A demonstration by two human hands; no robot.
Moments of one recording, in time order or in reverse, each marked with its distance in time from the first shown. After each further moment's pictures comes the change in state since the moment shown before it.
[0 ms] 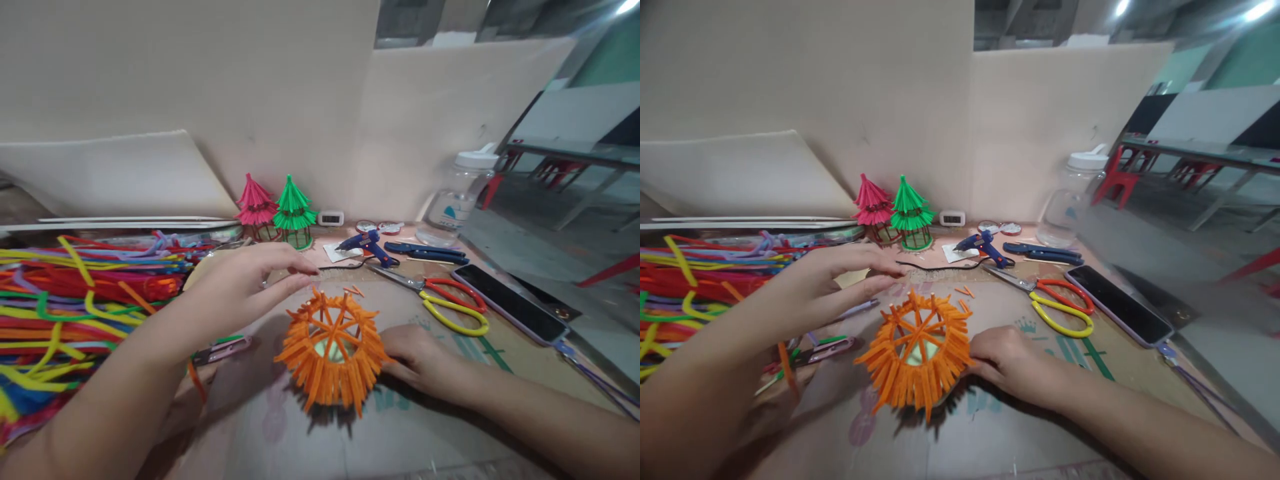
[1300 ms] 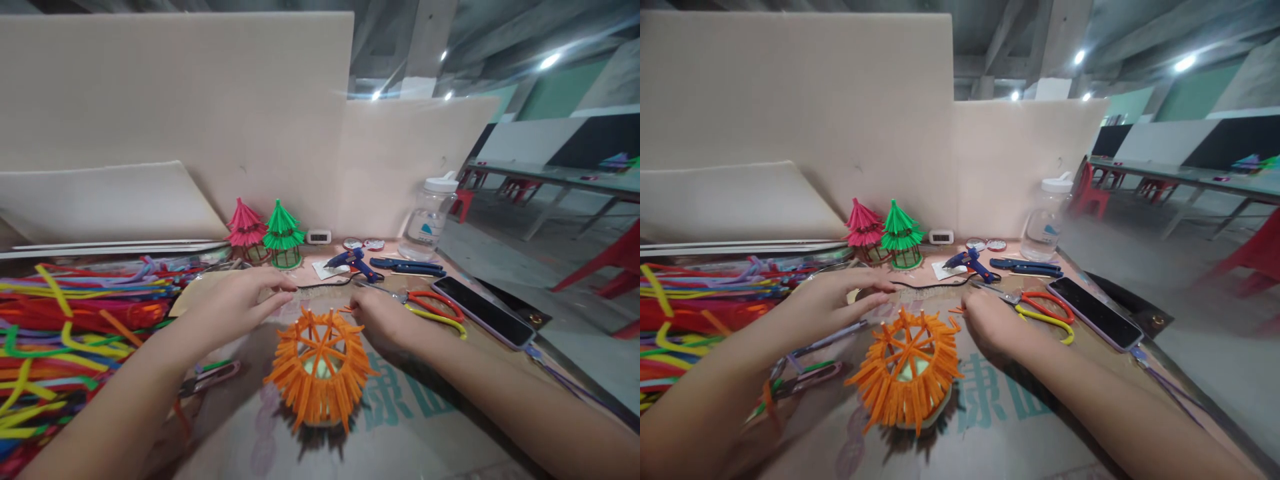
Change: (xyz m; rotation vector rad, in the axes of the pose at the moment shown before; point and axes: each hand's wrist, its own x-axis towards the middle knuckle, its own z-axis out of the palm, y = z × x) left_hand 0.004 -0.027 0.009 0.171 -0.082 -0.039; right_hand 0.061 0.042 -0.016 -0.417 0.147 0.389
